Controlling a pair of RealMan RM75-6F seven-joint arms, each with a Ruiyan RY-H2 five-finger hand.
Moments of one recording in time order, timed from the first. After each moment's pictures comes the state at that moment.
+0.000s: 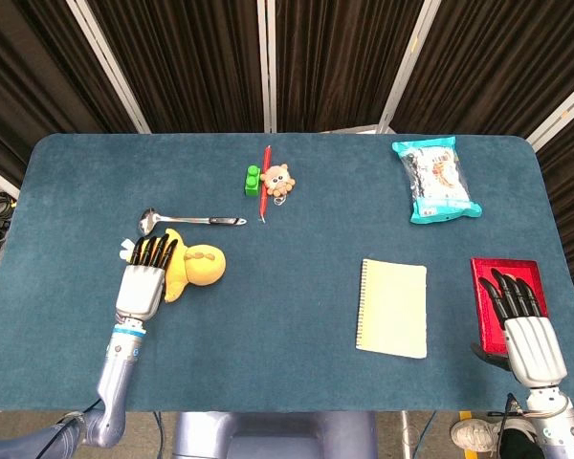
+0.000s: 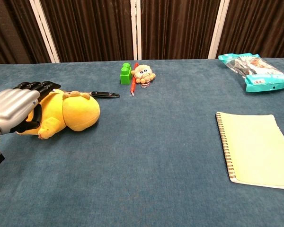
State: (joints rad) left arm -0.44 -1.83 -0.19 -1.14 1.33 1.25 0.46; right arm 0.10 -1.22 0.03 -1.50 -1.61 1.53 0.07
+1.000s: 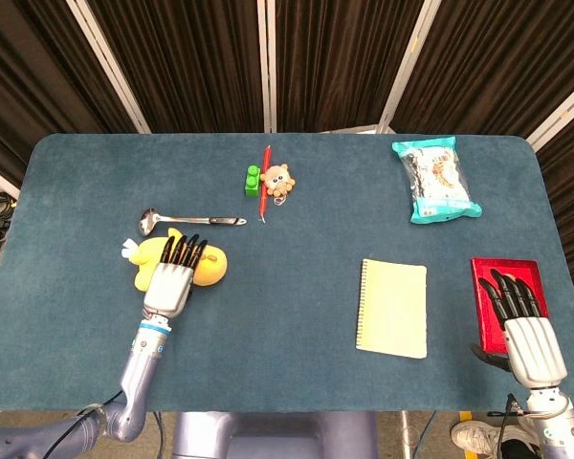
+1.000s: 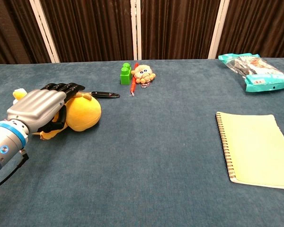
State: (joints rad) left arm -0.52 -1.89 -0.19 -1.15 1.30 1.20 0.51; right arm 0.10 -1.22 0.03 -1.51 -1.61 1.53 0.07
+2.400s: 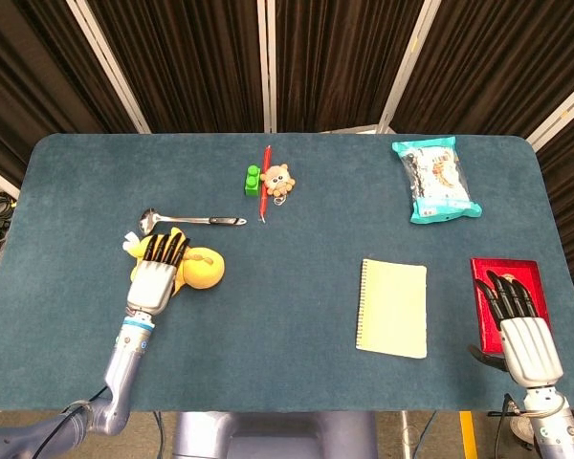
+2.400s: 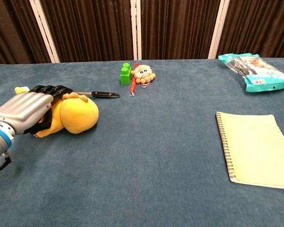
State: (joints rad) left arm -0.51 -1.88 -0.15 -1.02 1.34 1.21 0.39; right arm 0.11 -1.22 0.03 -1.52 -1.60 1.50 0.05
